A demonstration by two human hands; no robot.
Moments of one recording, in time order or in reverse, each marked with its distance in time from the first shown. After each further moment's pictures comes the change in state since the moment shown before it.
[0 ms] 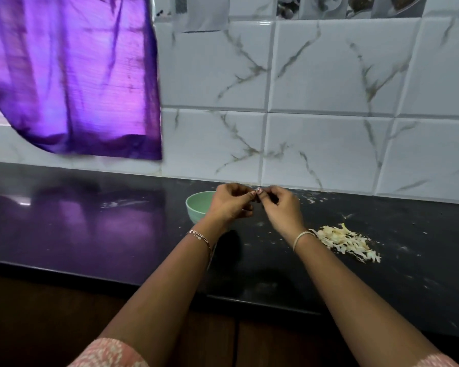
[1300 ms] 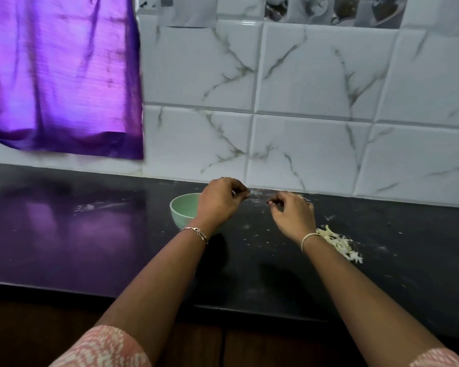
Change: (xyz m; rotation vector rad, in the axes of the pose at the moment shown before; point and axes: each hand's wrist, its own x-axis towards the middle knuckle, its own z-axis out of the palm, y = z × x) left_hand 0.027 -0.002 -0.004 0.862 0.095 0.362; right_hand 0.013 0.029 -0.038 -0.673 -0.010 0.001
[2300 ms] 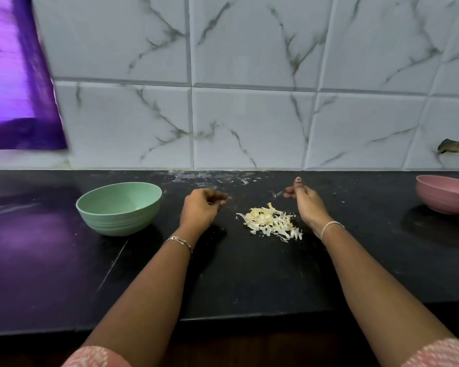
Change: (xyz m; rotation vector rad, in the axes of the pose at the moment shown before) left_hand 0.009 0.017 0.141 -0.325 -0.143 -0.181; right_hand -0.005 0.159 -0.043 0.496 -0.066 0.526
